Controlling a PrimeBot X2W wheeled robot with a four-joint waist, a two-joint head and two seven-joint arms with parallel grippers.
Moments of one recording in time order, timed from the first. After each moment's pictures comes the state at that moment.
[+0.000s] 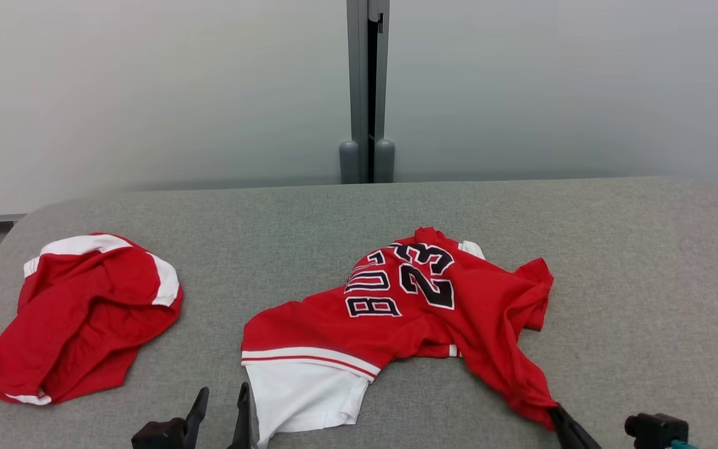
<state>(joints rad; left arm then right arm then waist) -0.01 0.05 -0.17 0.54 -0.34 -0.09 -0.26 -0.06 -0.25 0.43 0.58 0.71 0.13 -0.26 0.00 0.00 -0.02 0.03</state>
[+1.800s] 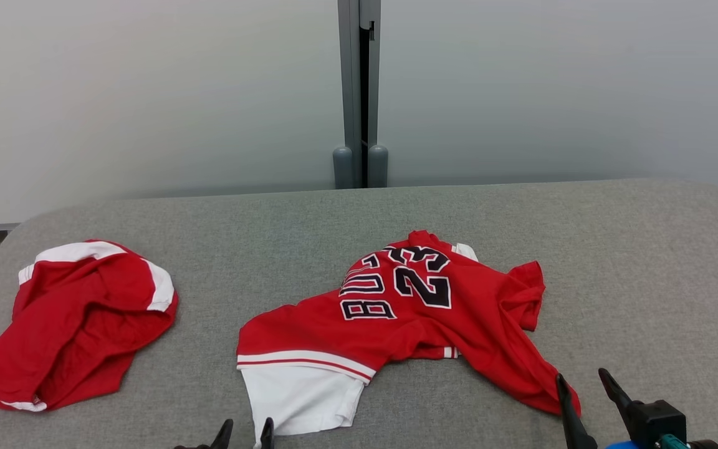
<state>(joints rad) 0.03 0.05 -0.22 0.58 -0.31 -0.11 -0.26 0.00 -0.05 -0.04 0.45 0.00 0.13 -0.26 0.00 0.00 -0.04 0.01</state>
